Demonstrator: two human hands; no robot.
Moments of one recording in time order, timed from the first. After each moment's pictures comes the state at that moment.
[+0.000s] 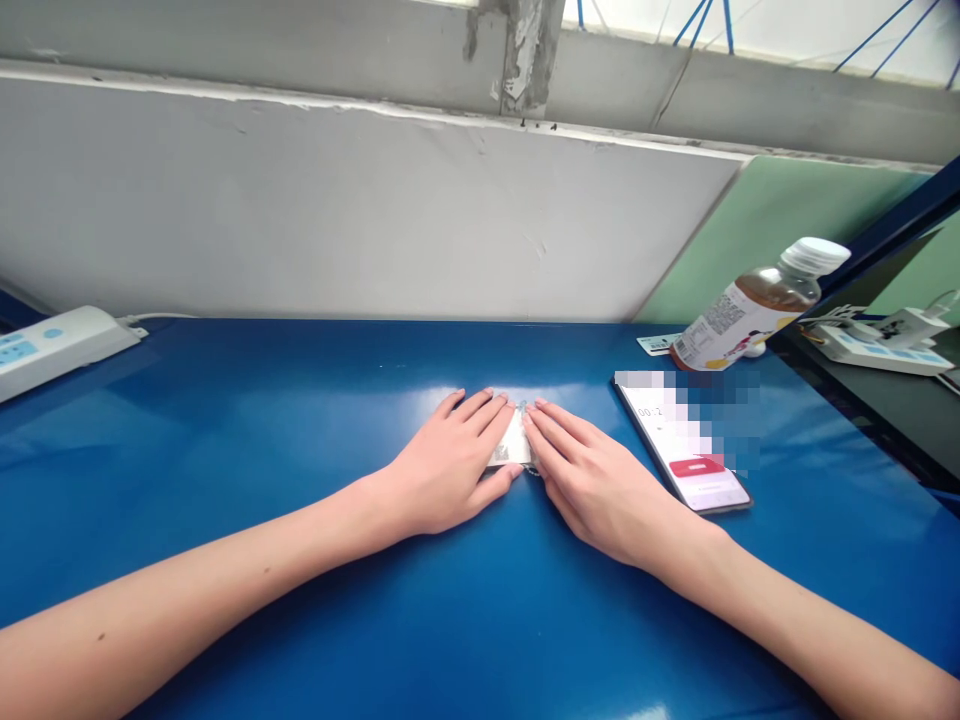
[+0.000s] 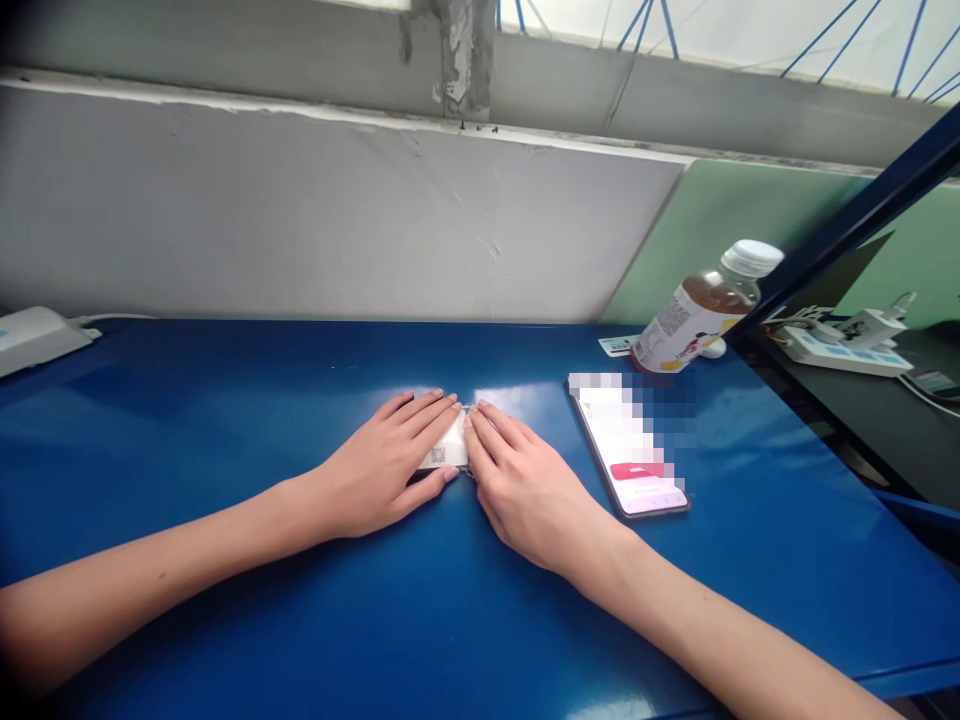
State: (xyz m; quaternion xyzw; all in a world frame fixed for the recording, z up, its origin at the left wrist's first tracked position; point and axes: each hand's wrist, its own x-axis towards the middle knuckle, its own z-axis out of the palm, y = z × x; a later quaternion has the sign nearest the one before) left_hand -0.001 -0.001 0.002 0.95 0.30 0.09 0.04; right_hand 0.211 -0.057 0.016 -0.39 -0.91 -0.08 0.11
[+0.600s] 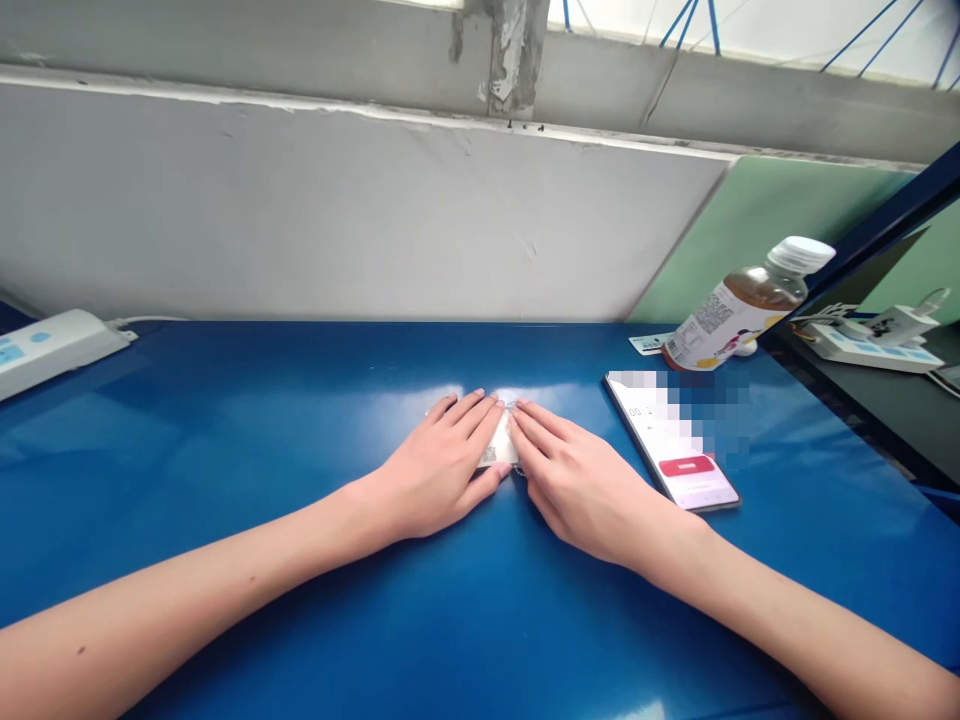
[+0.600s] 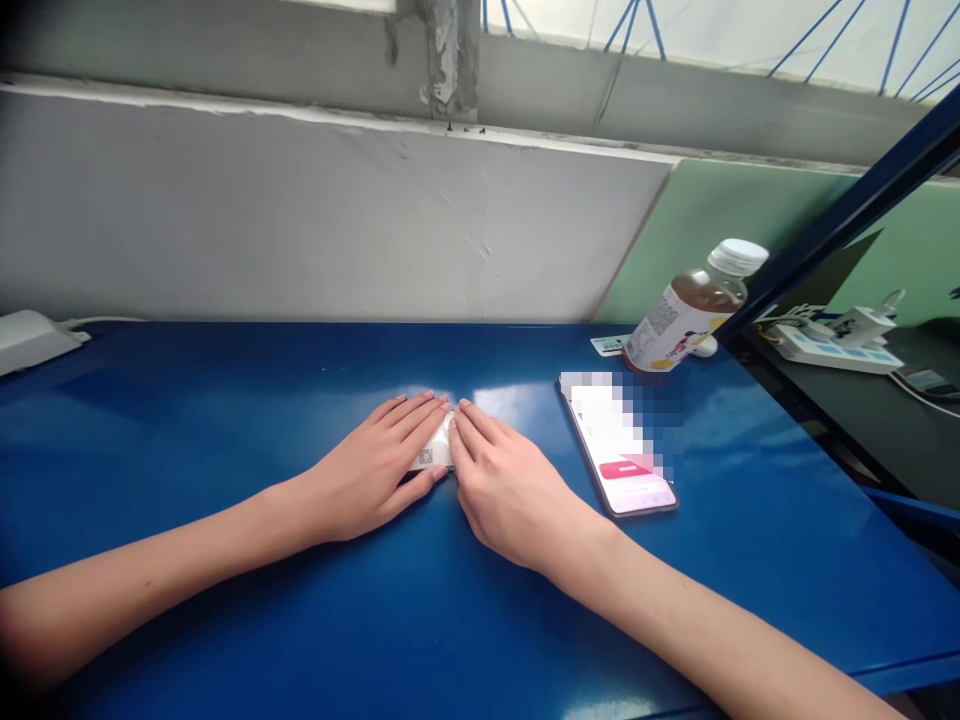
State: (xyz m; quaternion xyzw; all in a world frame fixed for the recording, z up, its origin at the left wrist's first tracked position) left_hand 0.001 -0.002 0.000 0.94 0.32 0.07 0.05; right_hand 0.208 -0.051 0.023 -0.37 -0.92 -0.08 0.11
